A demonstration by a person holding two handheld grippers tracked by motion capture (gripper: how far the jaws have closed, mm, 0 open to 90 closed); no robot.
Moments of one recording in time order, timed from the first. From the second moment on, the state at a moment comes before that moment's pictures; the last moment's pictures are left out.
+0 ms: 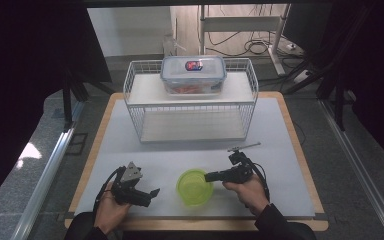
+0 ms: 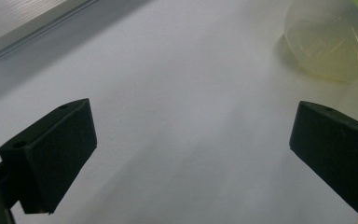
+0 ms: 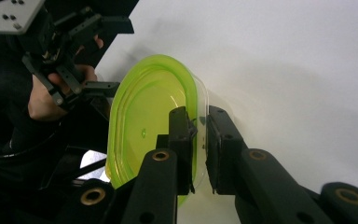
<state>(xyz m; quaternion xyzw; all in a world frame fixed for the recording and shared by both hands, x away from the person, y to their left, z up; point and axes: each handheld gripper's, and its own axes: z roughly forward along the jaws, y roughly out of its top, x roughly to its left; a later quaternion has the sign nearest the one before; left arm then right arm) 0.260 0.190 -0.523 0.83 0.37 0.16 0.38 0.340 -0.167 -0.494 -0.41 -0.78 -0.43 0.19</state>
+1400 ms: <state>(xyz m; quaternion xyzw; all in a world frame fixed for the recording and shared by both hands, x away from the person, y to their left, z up) 0.261 0.194 -0.523 0.83 0.37 0.16 0.38 0.392 -0.201 -0.370 -0.40 -0.73 -0.54 0.14</state>
